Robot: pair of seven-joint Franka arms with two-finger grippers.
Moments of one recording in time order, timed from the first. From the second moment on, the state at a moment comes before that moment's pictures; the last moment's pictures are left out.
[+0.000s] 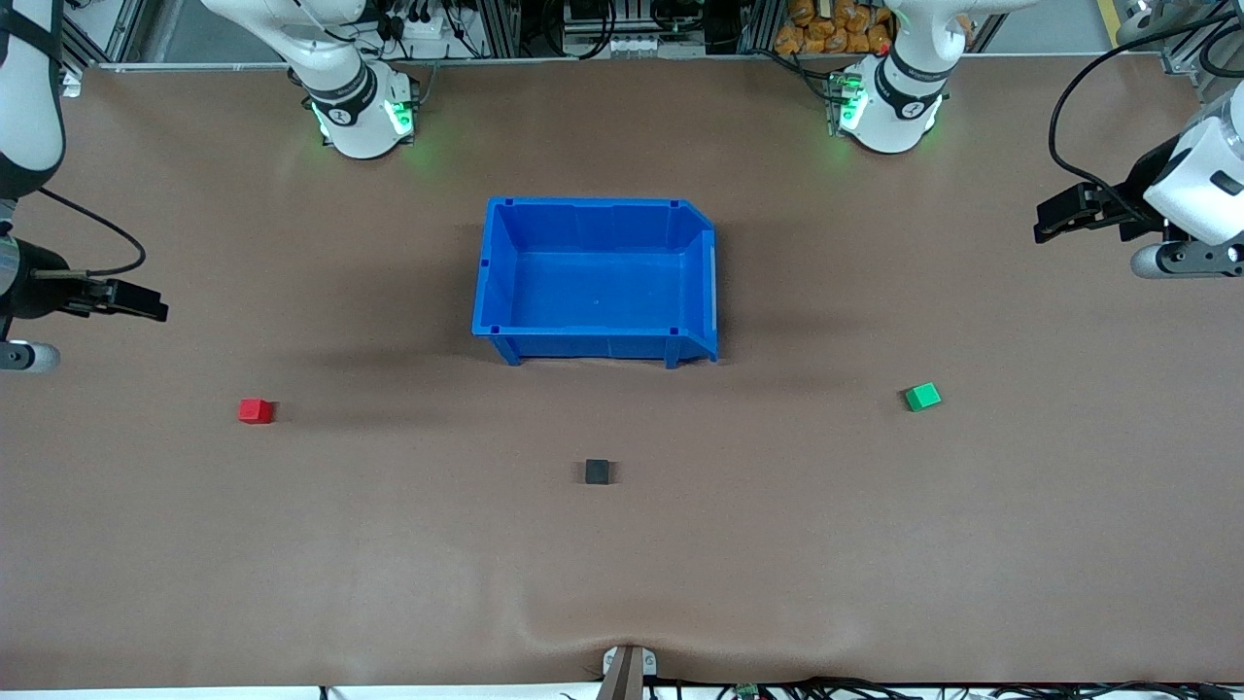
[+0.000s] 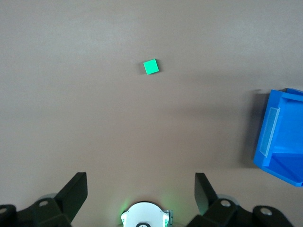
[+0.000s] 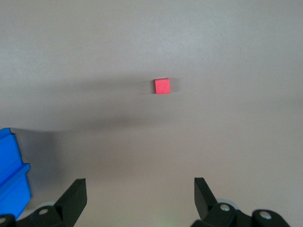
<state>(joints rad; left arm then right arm) 0.01 -0.01 -0.09 -1.60 0.04 1.48 -0.06 -0.09 0.16 -0.02 -1.58 -0.03 1.58 -0.04</state>
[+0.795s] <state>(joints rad) 0.01 -0.01 -0.09 -1.61 0.04 1.49 -0.06 -0.10 0.23 -0.02 -1.58 -0.03 1.62 -0.04</state>
